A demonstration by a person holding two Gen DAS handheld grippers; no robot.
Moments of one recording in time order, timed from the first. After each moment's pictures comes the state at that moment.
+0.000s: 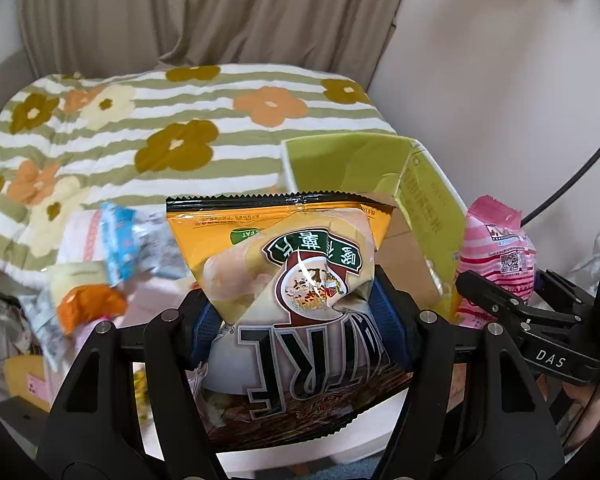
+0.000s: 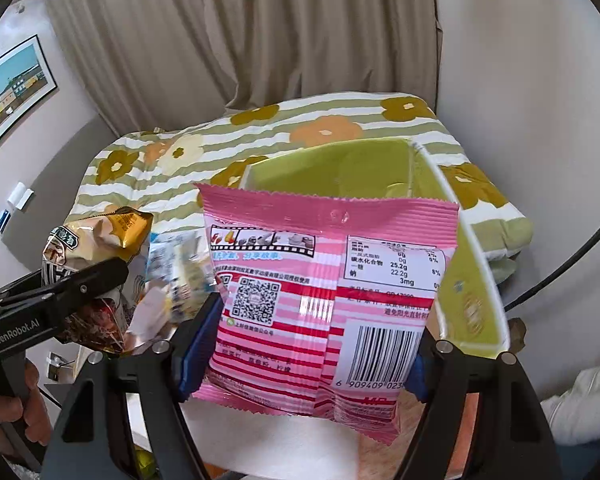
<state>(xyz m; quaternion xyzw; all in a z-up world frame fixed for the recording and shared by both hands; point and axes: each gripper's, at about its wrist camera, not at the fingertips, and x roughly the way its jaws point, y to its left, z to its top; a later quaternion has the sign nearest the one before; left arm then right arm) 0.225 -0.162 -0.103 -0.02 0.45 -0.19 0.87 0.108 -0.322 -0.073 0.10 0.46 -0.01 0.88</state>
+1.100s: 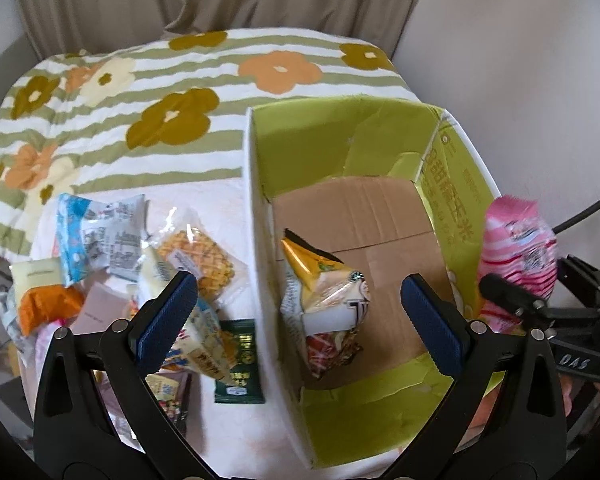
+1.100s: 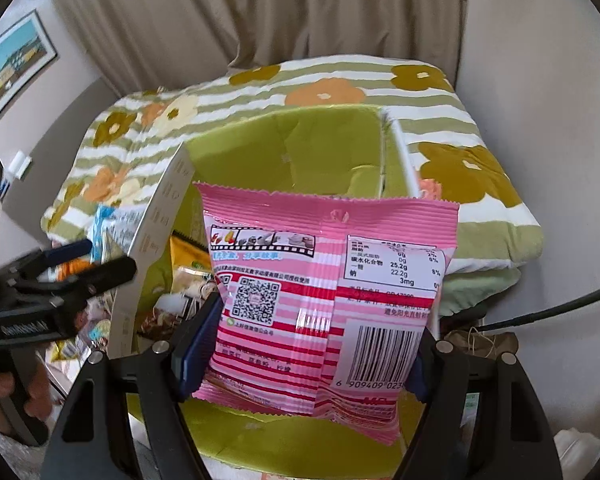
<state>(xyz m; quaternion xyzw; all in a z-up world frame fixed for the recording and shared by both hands) 0.267 -0.235 -0.154 0.00 0.51 -0.13 0.85 0.157 -0.394 -0.113 0.07 0.52 0.05 0.85</state>
